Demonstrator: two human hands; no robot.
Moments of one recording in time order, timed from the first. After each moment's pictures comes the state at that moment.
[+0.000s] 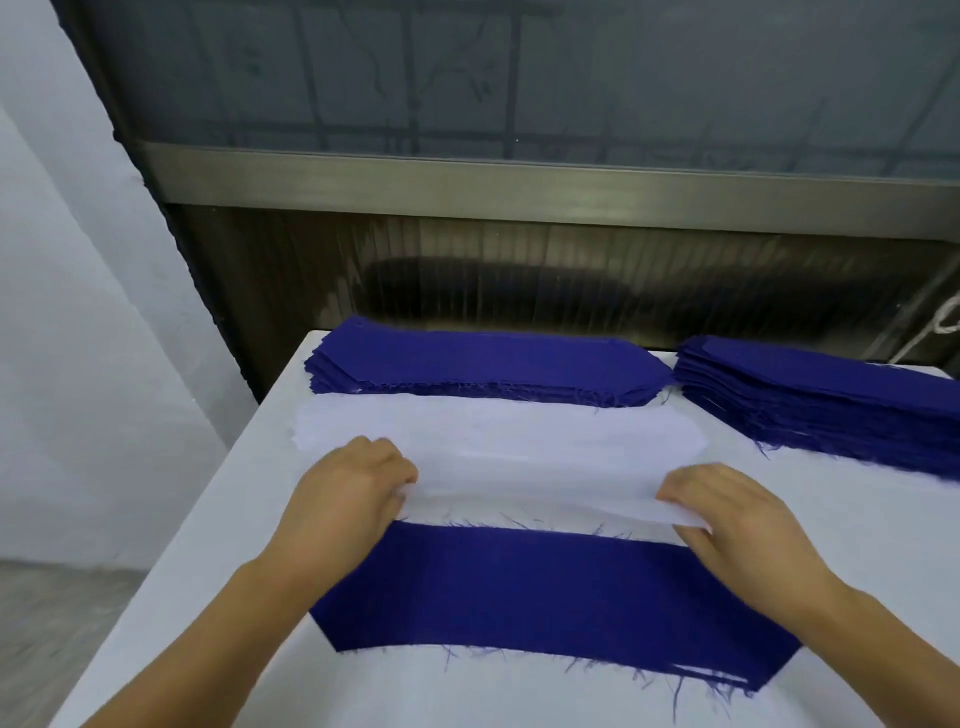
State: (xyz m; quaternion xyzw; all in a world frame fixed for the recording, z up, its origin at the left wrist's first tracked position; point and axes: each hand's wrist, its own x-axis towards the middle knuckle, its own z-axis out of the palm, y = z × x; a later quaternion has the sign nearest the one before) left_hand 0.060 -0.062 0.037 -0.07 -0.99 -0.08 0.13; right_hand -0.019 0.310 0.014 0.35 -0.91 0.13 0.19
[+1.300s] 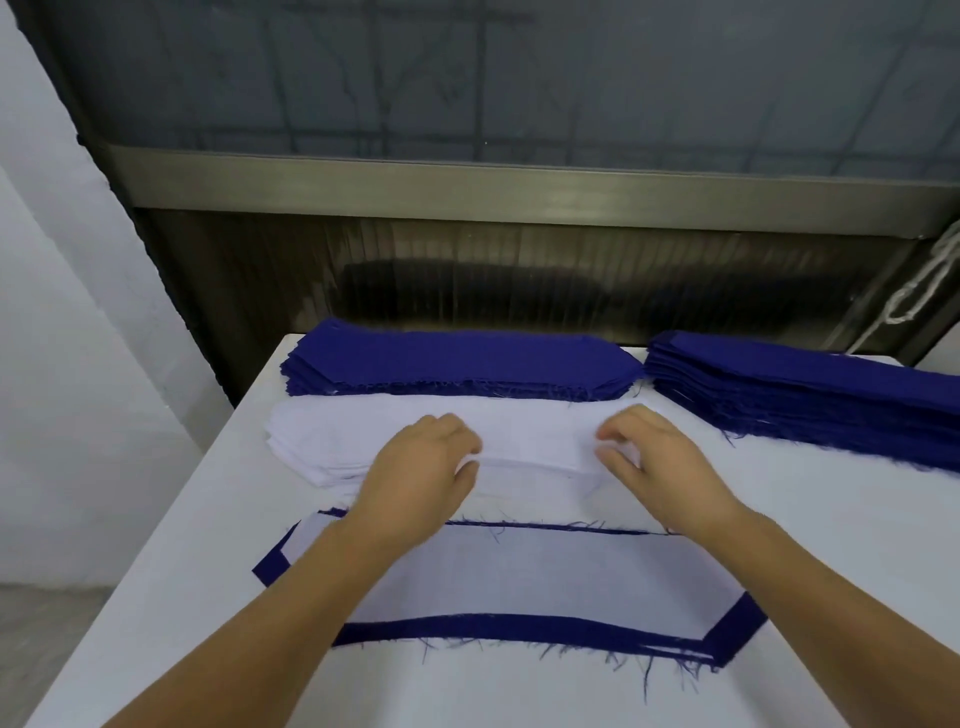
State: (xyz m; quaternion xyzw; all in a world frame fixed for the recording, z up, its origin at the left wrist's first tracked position) left_hand 0.016 0.000 0.025 -0.12 -0.96 -0.18 0.16; right_hand -0.053 0.274 0.026 0.27 -0.93 0.23 0.09
